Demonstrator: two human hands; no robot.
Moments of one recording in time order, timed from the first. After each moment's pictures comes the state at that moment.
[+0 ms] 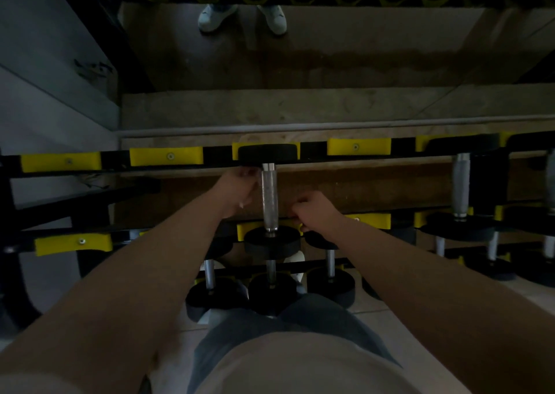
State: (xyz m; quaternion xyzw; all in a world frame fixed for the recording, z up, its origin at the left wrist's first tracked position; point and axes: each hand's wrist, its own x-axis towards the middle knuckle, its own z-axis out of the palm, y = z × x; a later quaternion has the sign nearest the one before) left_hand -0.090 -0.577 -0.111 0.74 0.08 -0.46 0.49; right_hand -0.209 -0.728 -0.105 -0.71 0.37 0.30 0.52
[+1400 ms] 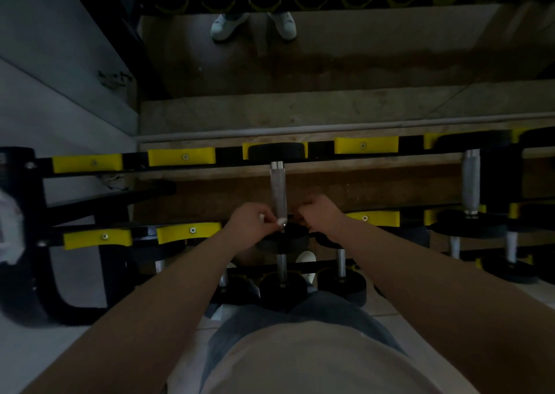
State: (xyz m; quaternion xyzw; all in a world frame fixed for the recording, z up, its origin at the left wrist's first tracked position) left_hand -0.153 -0.547 -0.104 0.86 -0.13 -0.42 0.26; right_hand -0.217 -0.717 -0.108 -0.71 0.38 0.31 0.51
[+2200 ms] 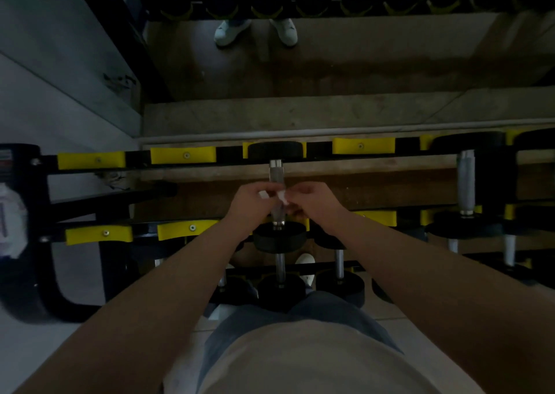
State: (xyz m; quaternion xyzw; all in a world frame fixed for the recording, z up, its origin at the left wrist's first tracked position) left_hand -0.149 -0.563 -0.090 0.78 -0.01 -0.37 0.50; right_hand -0.215 -0.719 -0.091 -0.65 0.33 0.20 0.65
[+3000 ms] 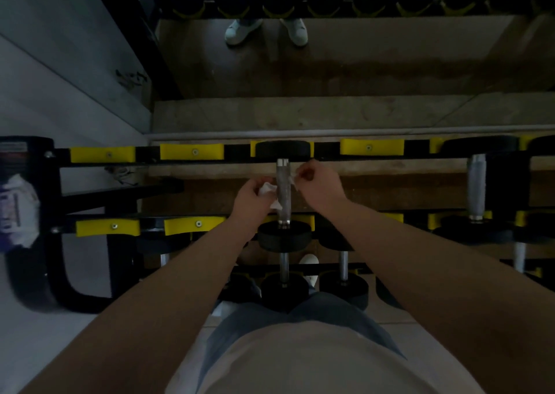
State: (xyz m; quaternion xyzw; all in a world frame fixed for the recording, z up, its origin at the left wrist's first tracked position) left_hand -0.151 -0.565 -0.100 0.75 0.15 -0.35 0.54; right_hand -0.188 -0.722 -0.090 -0.83 0.29 0.11 0.47
